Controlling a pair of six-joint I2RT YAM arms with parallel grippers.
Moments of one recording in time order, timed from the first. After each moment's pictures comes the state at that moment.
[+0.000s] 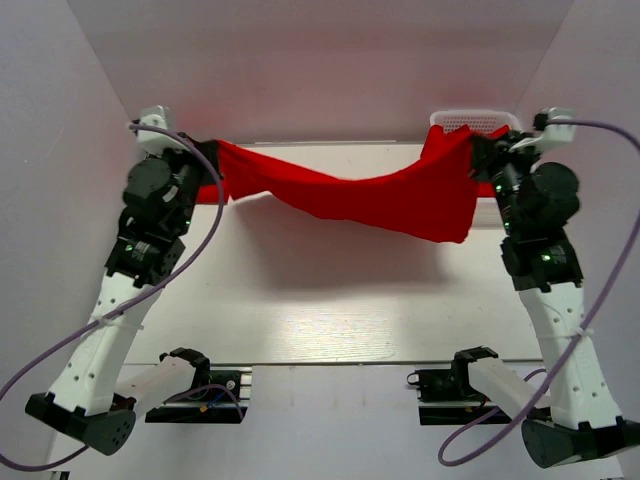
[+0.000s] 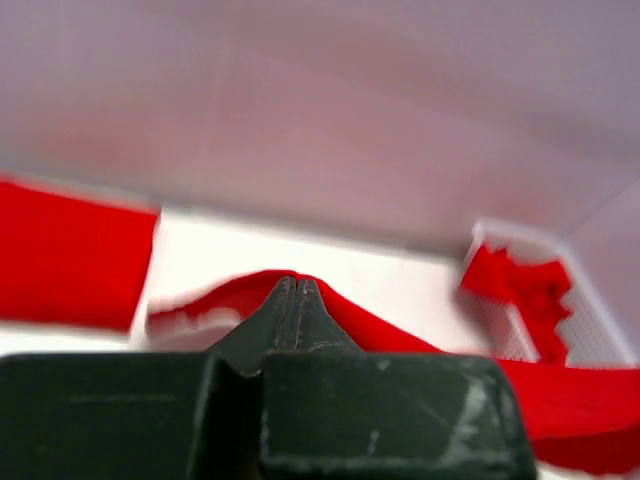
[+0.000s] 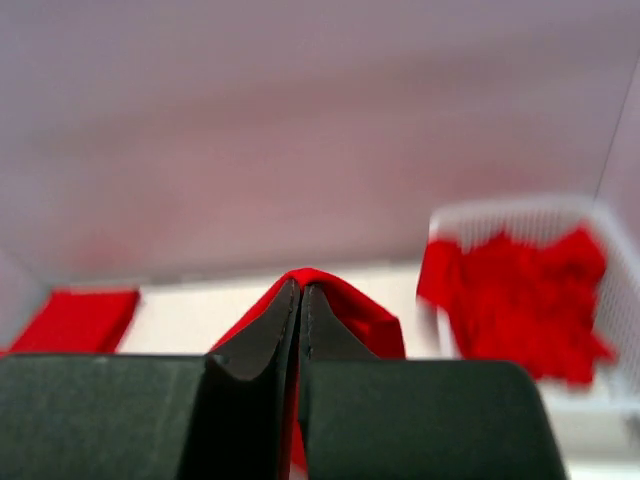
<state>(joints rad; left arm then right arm) -0.38 1.01 1.27 -0.23 -0.29 -0.35 0.20 0.93 1.21 -0.17 0.07 0.24</state>
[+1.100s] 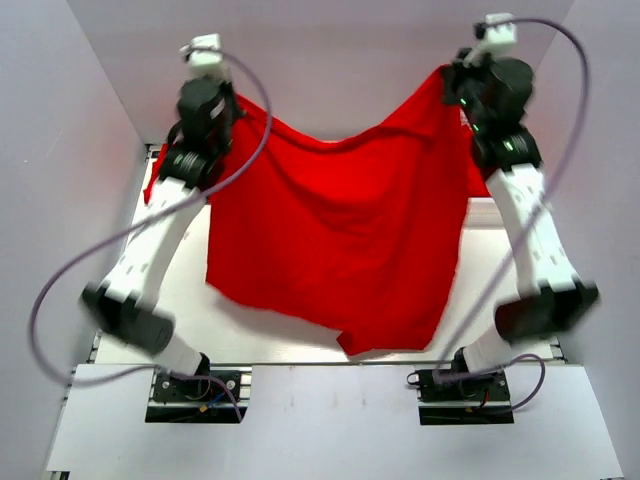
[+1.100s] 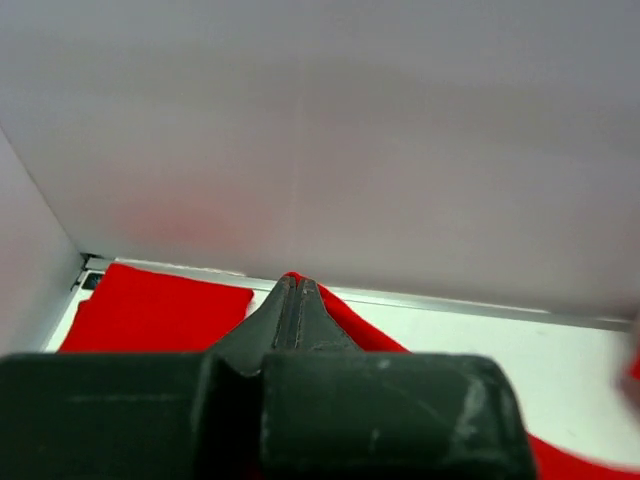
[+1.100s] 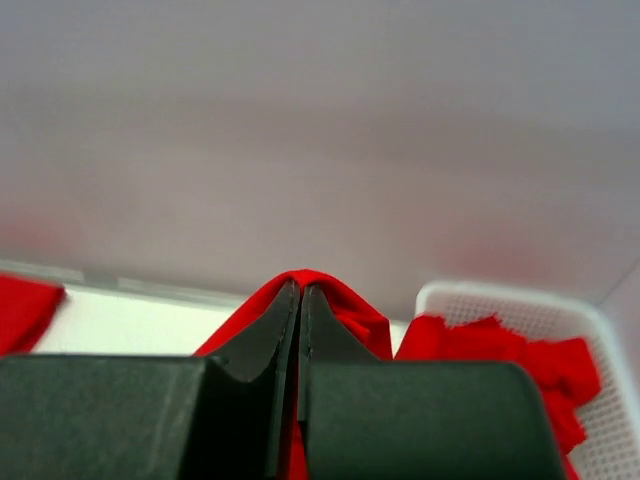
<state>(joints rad) -0.37 1.44 1.69 -0.17 -0.45 -0.09 0.20 1.48 1.78 -0.17 -0.01 0.01</state>
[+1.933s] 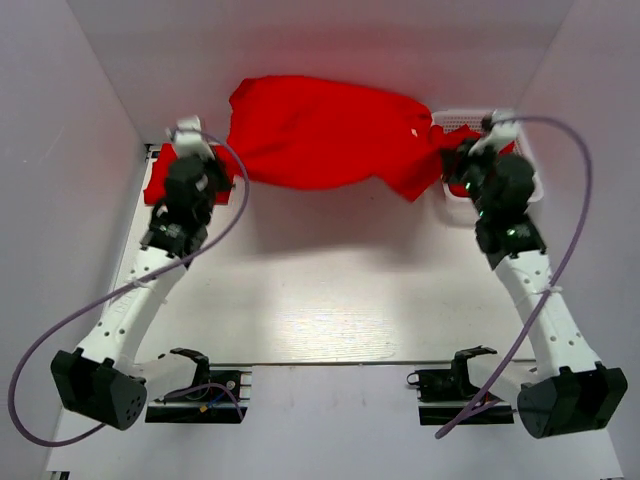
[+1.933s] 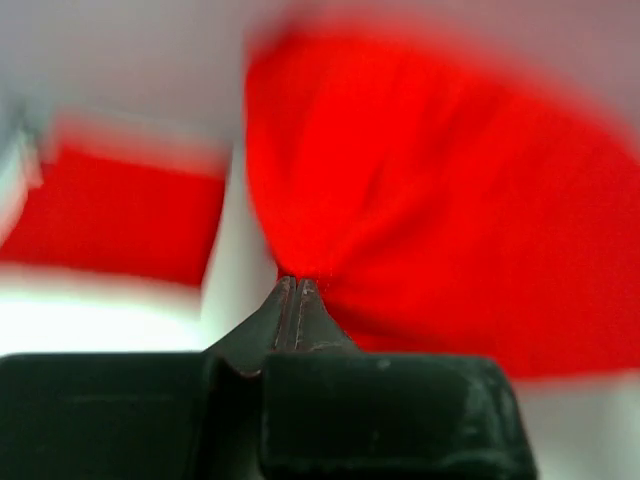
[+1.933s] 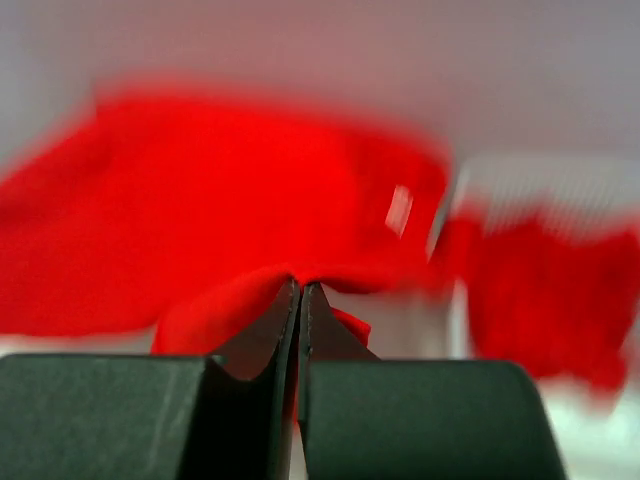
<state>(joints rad) -0.32 1.15 1.21 -0.11 -0.32 -0.22 0.19 1.10 1.18 0.00 -0.06 0.12</state>
